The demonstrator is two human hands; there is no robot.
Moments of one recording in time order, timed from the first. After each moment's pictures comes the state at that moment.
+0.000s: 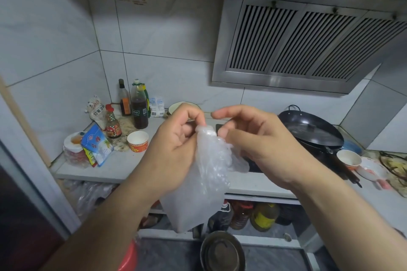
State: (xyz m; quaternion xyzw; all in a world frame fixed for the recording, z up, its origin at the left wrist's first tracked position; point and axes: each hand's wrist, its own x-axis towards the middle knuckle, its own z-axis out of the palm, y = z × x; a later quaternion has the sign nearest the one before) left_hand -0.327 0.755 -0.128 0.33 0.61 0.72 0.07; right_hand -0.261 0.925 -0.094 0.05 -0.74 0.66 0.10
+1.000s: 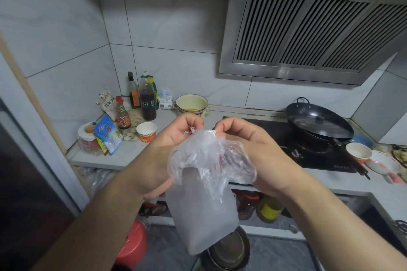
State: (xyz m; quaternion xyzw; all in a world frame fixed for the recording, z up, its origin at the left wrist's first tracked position) left_hand -0.319 0.727 -0.154 0.35 0.44 0.77 0.32; right_hand -0.246 0.911 -0.131 0.07 -0.67 0.74 0.01
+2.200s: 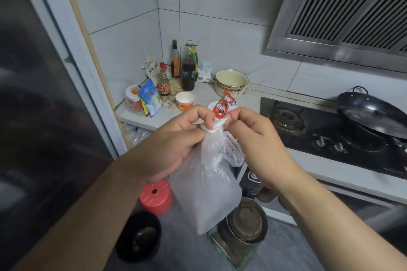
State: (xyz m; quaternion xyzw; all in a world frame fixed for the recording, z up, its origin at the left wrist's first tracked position) left_hand -0.294 0.650 -0.188 0.24 0.52 0.77 0.28; right_hand -0.256 0.830 -0.170 0.01 -0.78 0.62 0.06
